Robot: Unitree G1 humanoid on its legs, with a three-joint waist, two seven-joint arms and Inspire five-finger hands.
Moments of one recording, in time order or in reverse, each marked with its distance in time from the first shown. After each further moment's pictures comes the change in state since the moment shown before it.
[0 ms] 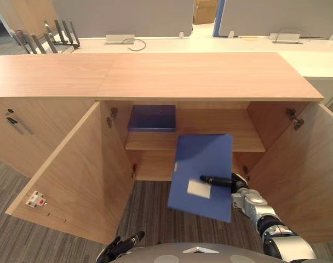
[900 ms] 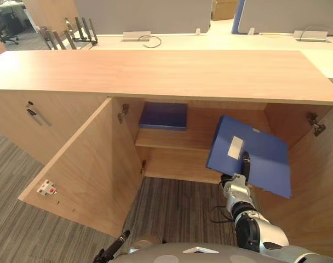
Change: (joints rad) left arm -0.047 -0.090 0.279 0.026 -0.100 0.003 0.164; right arm -0.152 0.255 -0.387 0.008 1.062 -0.261 -0.262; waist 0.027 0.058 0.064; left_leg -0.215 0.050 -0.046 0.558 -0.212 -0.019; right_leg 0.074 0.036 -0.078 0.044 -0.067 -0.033
